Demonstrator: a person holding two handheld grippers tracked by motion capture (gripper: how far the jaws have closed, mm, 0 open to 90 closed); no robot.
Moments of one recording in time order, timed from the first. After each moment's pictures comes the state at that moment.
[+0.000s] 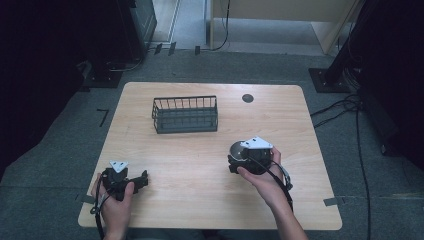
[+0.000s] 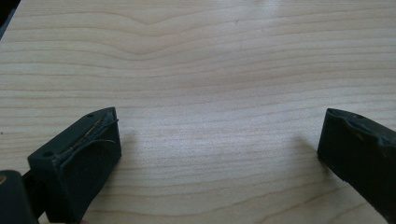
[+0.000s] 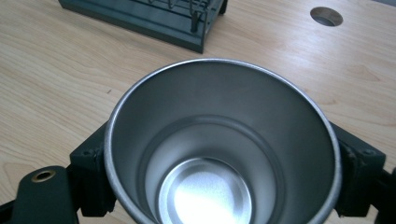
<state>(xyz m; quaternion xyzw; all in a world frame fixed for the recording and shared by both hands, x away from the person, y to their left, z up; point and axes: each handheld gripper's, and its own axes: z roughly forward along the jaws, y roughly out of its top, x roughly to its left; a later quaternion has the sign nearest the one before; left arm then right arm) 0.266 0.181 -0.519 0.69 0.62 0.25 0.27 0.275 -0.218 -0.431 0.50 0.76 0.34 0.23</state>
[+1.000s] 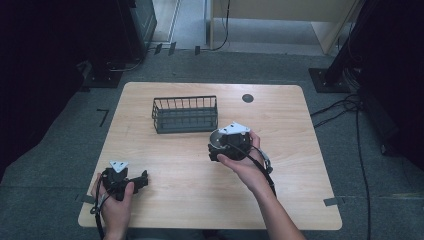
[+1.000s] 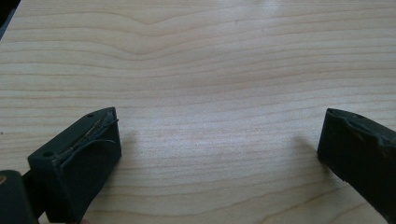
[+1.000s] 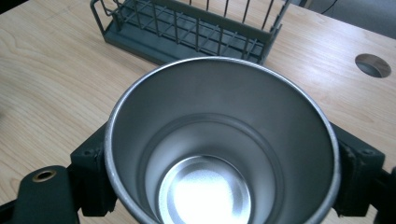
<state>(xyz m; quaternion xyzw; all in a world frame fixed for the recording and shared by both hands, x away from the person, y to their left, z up) 0.266 0.181 -0.519 0.69 0.62 0.25 0.27 0.308 -0.167 -0.408 0.47 0.78 0.36 0.22</state>
